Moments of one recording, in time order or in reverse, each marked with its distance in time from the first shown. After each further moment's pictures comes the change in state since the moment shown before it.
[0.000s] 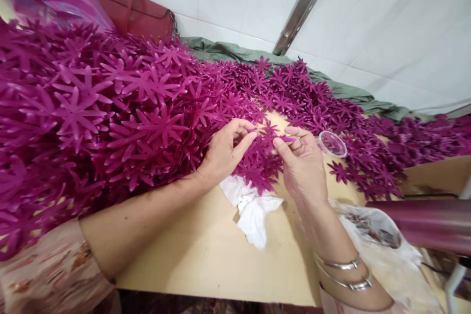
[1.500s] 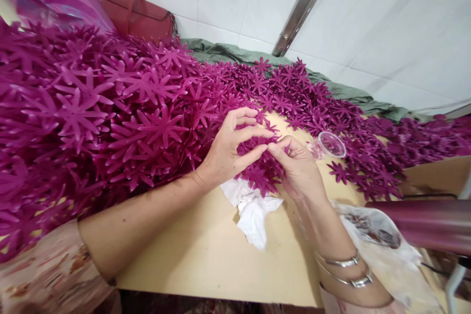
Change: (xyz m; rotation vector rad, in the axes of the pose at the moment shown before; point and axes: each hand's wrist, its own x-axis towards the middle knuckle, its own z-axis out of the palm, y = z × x) left_hand 0.003 0.002 -0.007 0.117 -0.048 0.425; right_hand -0.009 -0.014 0.007 0.074 -0.129 0.246
